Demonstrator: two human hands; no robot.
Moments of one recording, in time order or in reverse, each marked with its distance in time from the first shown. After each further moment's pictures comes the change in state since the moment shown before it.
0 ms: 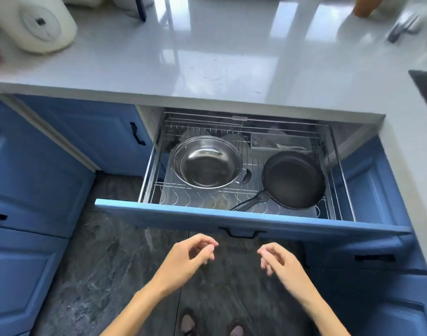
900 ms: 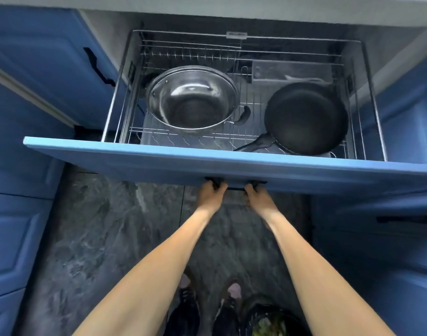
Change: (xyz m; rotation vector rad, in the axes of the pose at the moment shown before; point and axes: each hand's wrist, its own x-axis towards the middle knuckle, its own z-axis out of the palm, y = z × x) left_hand 0.184 -0.114 0.128 -0.083 0.328 -0.373; right_hand 0.182 0.114 0.048 0.002 0.081 0.282
